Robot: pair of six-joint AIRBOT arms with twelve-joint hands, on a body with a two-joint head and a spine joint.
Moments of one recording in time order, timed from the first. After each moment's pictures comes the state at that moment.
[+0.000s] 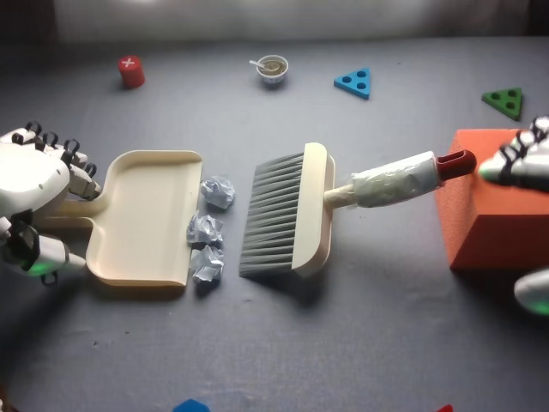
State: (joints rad) left arm 0.93 -0.95 1.09 -0.81 -0.60 1.68; right arm -0.18 -0.45 0.55 -2.16 -0.16 1.02
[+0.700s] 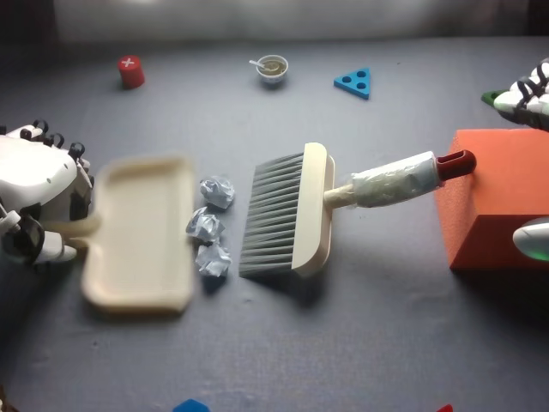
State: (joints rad) left arm 0.91 -0.98 1.12 -0.82 -0.59 1.68; right arm -0.22 -0.45 0.53 -2.33 -0.37 1.12
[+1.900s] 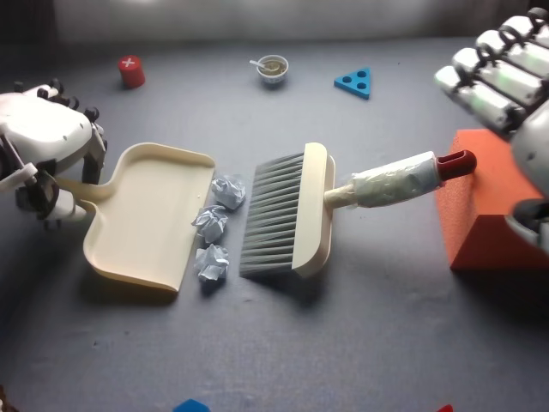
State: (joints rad) left arm 0.76 -1.01 1.22 -0.85 -0.46 1.81; right arm -0.43 -0.76 0.45 -2.44 -1.04 0.91
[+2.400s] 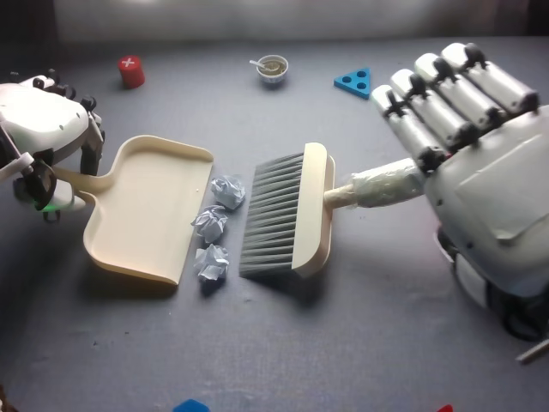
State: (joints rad) left arm 0.74 -1.01 1.22 -0.86 -0.46 1.80; right arm -0.51 -1.06 0.51 -2.46 -1.36 0.81
